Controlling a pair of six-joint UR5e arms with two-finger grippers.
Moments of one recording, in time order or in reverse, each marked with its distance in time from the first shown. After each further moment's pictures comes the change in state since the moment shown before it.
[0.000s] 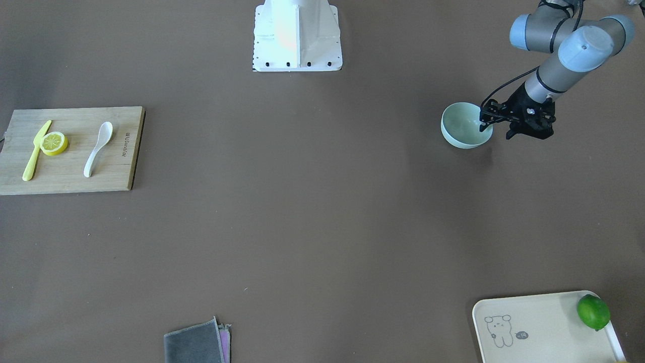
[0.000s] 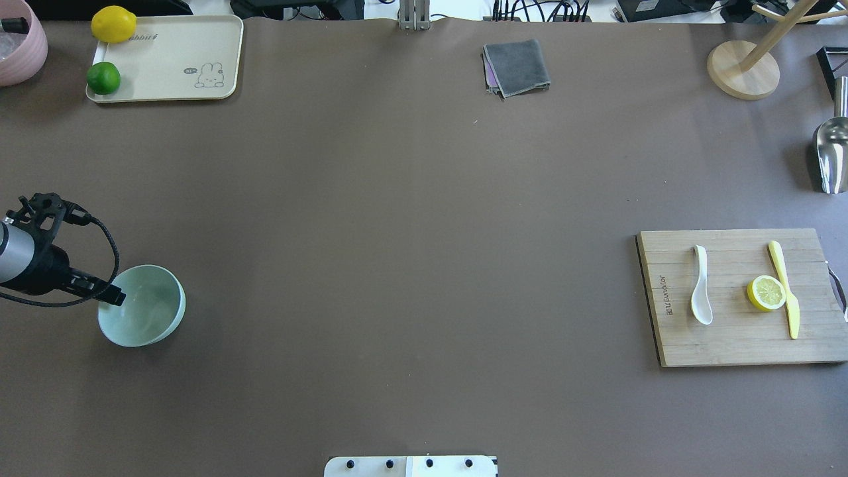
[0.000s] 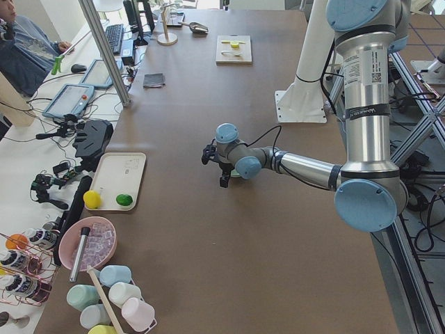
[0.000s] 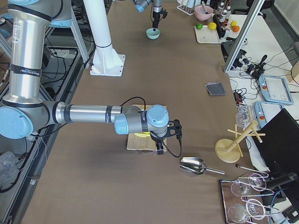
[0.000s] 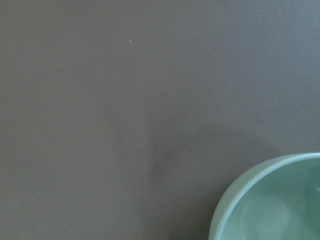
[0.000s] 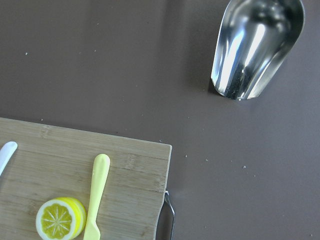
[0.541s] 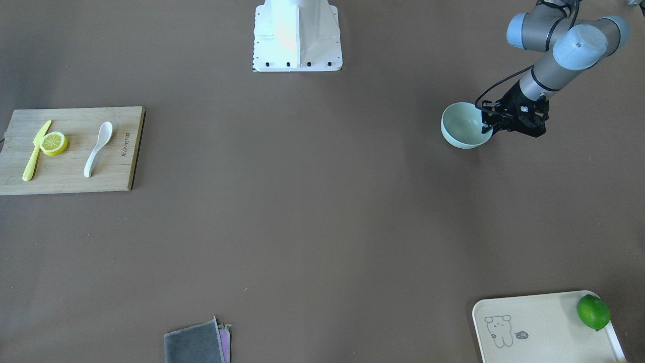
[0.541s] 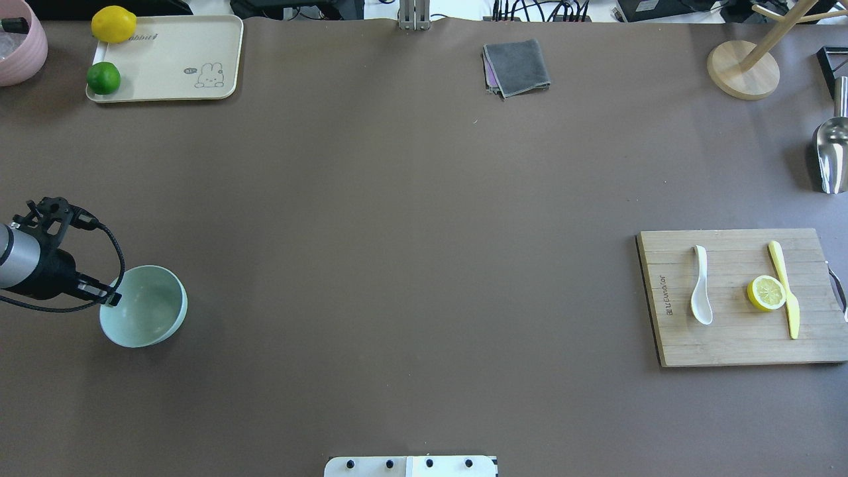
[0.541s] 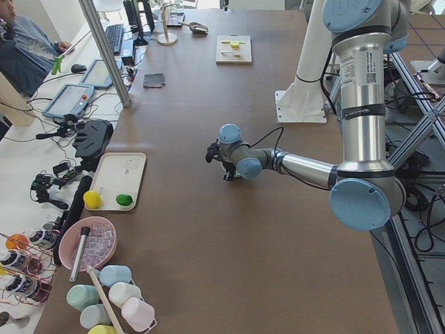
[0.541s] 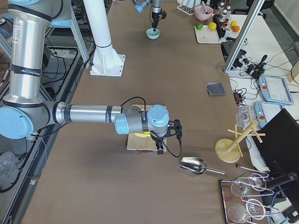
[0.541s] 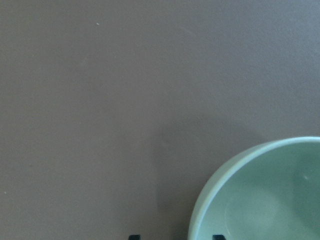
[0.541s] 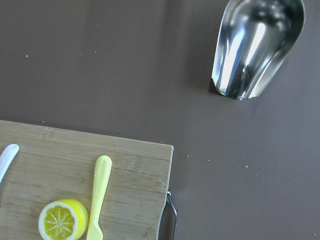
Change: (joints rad) left arm 0.015 0.001 -0.008 -0.043 -0.007 -0.002; right arm -0.002 0.002 0.000 0.000 0.002 0.010
